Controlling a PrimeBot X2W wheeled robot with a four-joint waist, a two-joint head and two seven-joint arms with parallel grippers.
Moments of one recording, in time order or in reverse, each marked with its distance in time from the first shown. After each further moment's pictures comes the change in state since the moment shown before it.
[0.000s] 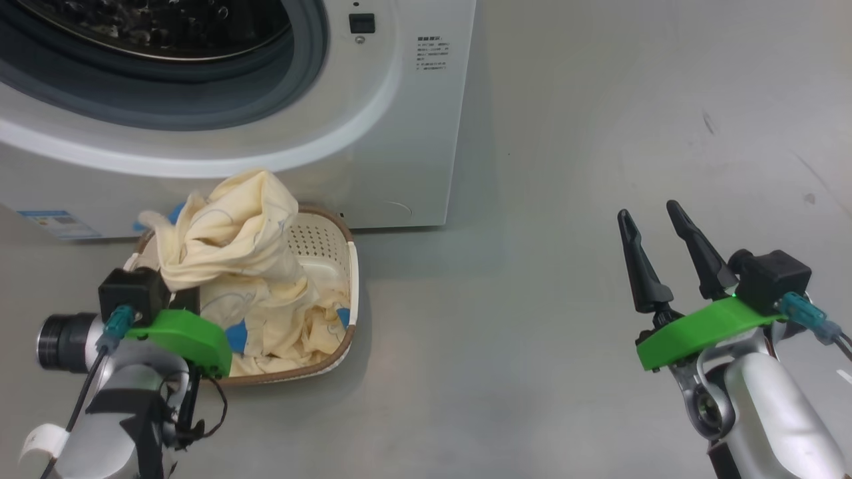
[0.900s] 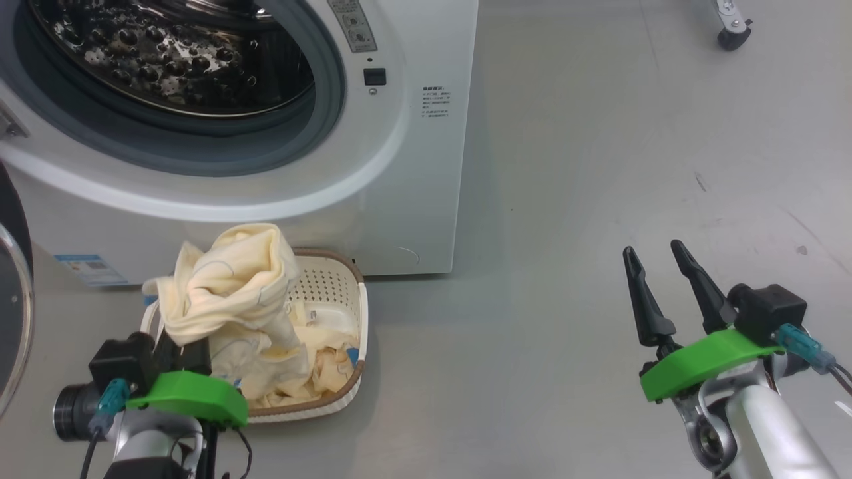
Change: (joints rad) left arm 0.260 -0.102 0.205 -0.233 0.044 -0.007 0.000; right arm 0.078 -0.006 -0.001 0.014 0.008 0.000 0.000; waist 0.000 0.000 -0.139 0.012
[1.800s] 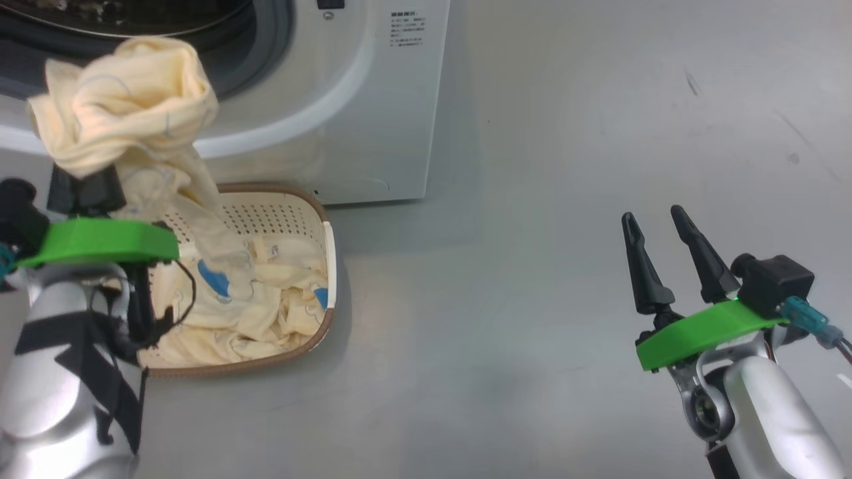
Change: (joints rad) left arm -0.297 -0.027 0.184 -0.051 0.040 -0.071 -0.003; right arm -0.053 0.004 0.005 -0.024 0.016 0.000 0.000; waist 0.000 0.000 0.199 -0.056
